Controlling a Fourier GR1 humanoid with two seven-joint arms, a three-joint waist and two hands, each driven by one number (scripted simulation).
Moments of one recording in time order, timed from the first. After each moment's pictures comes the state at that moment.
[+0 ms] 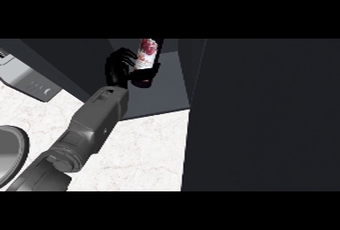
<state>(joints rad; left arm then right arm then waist) -1.13 0.09 -0.35 -0.02 0.63 0.75 -0.56 -0.58 -0.15 -0.05 -2.38 -0.27 -0.01 0.84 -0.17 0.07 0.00</state>
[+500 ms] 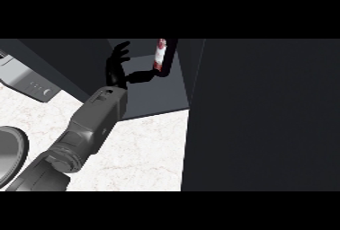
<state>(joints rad) -1.13 0.09 -0.35 -0.02 0.63 0.71 -0.51 -0.58 -0.15 -0.03 -2.38 -0.27 0.00 0.85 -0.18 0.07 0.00</state>
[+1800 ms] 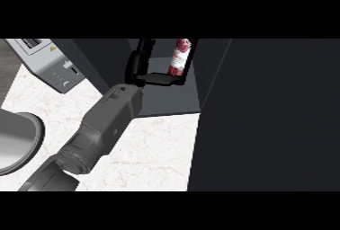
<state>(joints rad) -1.12 0.04 -0.29 -0.17 0.67 0.18 -0.69 -0.59 -0.17 -0.06 -2.38 -0.26 -0.04 0.89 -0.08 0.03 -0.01</state>
